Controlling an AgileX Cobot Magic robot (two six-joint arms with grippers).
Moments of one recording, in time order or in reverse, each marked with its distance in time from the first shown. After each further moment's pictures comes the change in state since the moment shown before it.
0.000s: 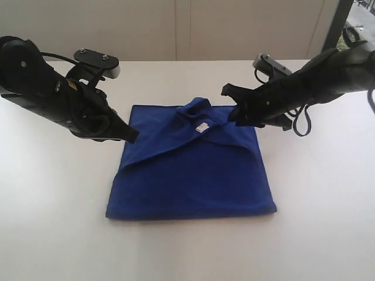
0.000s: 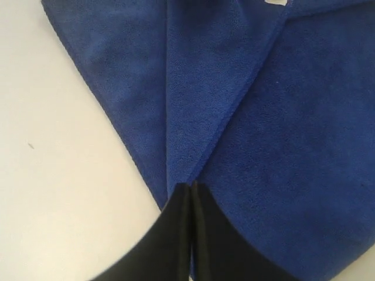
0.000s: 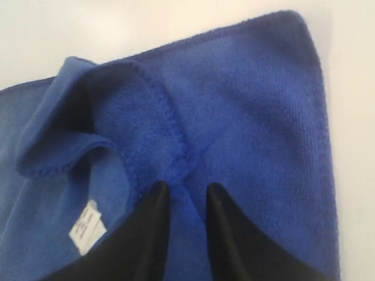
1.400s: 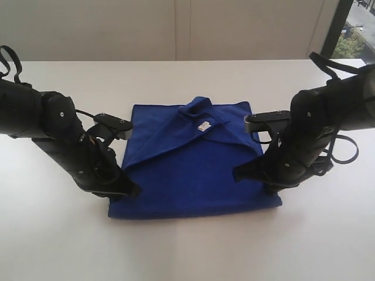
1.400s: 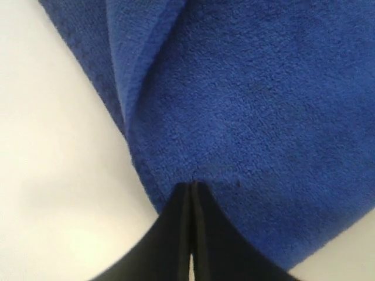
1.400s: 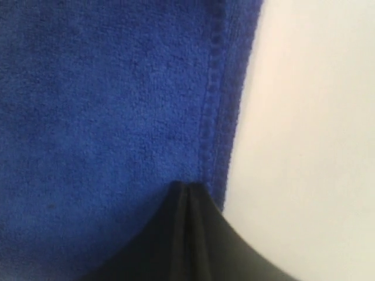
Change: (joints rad) left arm -0.030 0.193 0.078 -0.023 0.059 0.009; right arm 0.202 -0.302 0.397 -0.995 0.080 0.658
